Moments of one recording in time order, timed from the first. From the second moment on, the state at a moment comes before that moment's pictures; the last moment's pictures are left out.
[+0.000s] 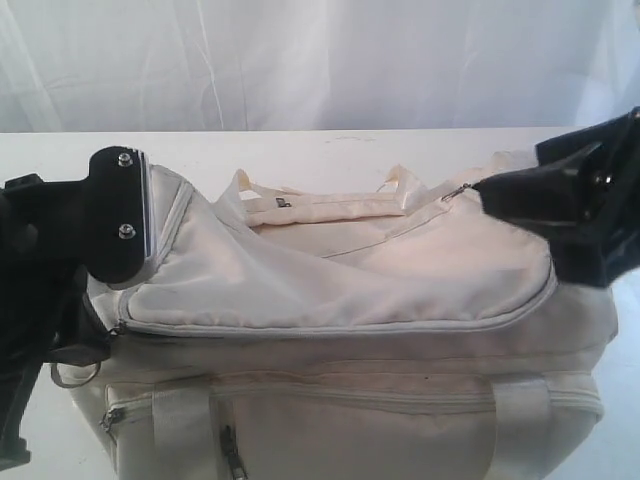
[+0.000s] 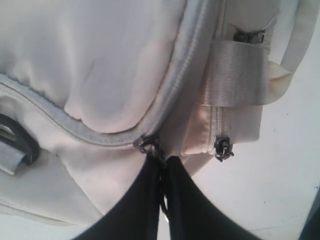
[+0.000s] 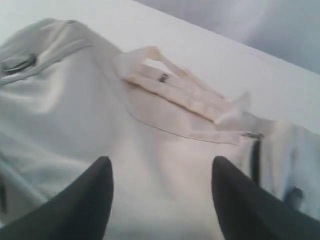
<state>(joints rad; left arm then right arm) -0.70 1.13 -0.96 0.08 1.11 0.53 0.14 0.84 -0.80 0.62 0.68 -0.74</state>
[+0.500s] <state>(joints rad) -0.60 1.12 -1.00 -0.13 1.16 0.67 0.50 0.96 -0.76 0.73 0.61 -1.20</state>
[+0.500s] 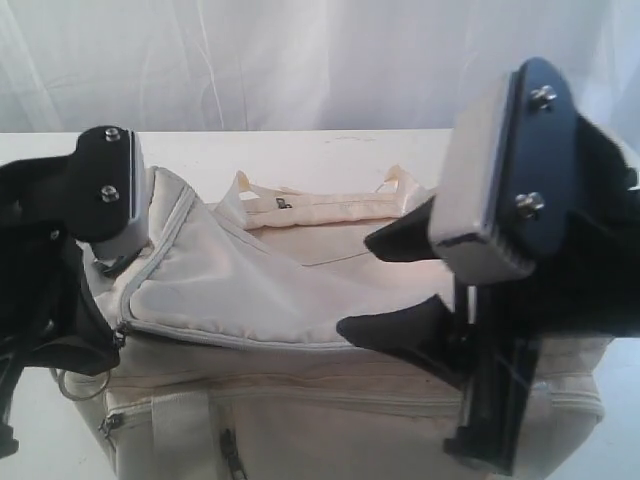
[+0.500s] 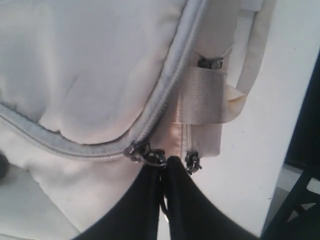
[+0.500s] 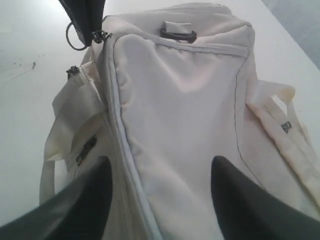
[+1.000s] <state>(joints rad) -0.40 1.18 -1.03 -0.38 1.24 0.85 0.86 1.27 -0.76 0.71 0.11 -1.22</state>
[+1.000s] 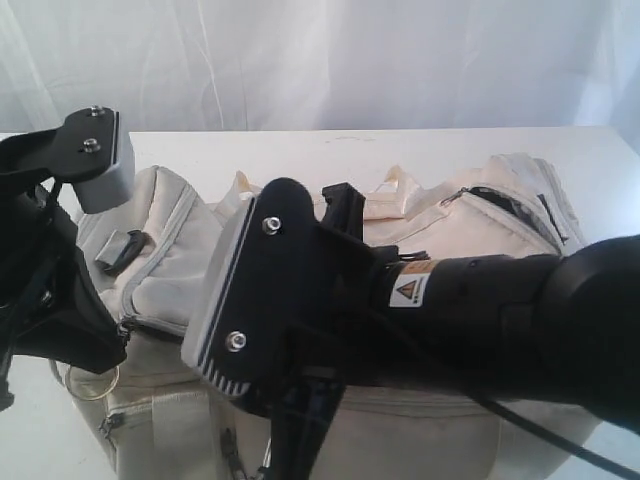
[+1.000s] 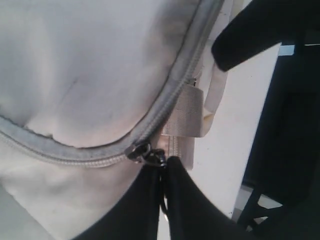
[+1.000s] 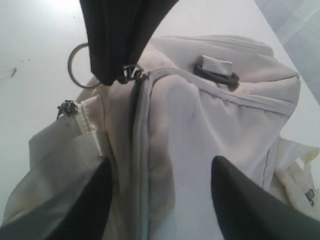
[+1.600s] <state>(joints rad) -0.32 1.21 -1.08 -0.47 1.31 0.86 0.95 1.34 -0.76 0.71 -0.01 -1.22</state>
